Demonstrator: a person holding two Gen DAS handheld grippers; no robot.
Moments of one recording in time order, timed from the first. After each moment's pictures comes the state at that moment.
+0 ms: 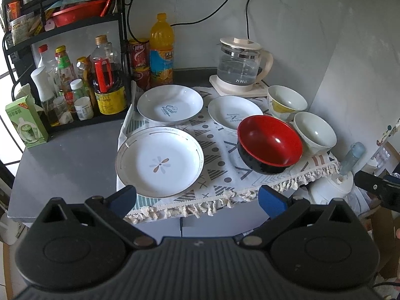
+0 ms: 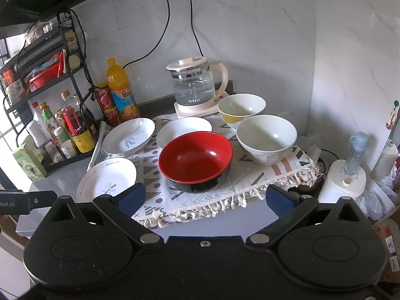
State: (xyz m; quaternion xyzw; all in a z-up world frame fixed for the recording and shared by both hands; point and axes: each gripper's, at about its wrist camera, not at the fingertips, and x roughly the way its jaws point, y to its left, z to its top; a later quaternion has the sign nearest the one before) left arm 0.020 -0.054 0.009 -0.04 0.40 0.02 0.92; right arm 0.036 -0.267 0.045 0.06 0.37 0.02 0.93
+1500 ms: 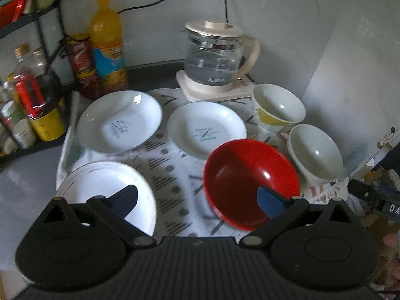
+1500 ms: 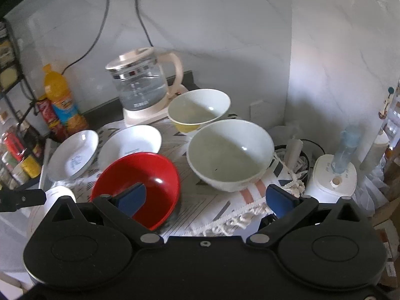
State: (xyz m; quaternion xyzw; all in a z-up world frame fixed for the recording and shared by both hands) left arm 0.201 -0.115 -0.030 -0.04 0.44 -0.03 0.90; right arm 0.161 -0.334 -0.007 0.09 0.41 -0.06 0.91
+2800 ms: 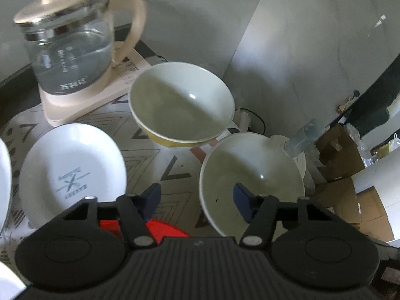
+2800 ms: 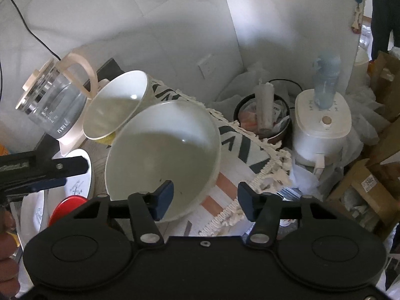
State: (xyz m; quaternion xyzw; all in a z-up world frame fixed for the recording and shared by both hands) left arm 0.373 -0.268 -0.100 0.00 0.52 -0.21 0.82; right arm 0.229 -0.424 -0.091 0.24 0.48 -0.16 0.83
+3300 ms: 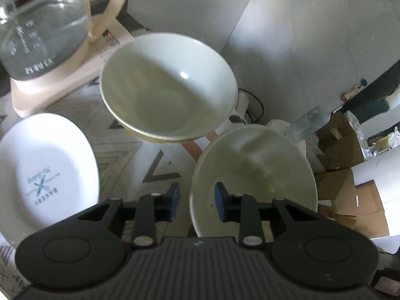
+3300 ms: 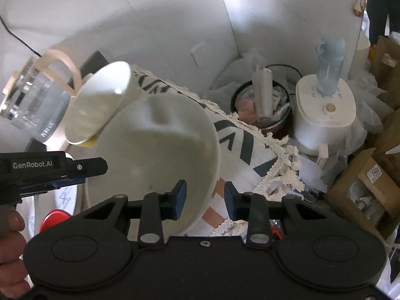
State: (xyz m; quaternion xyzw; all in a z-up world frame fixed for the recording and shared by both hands) left arm 0.410 -0.291 -0.144 -0.01 0.57 -0.22 0.79; right arm 0.254 -0.435 -0.120 0.26 0.51 -0.18 0.80
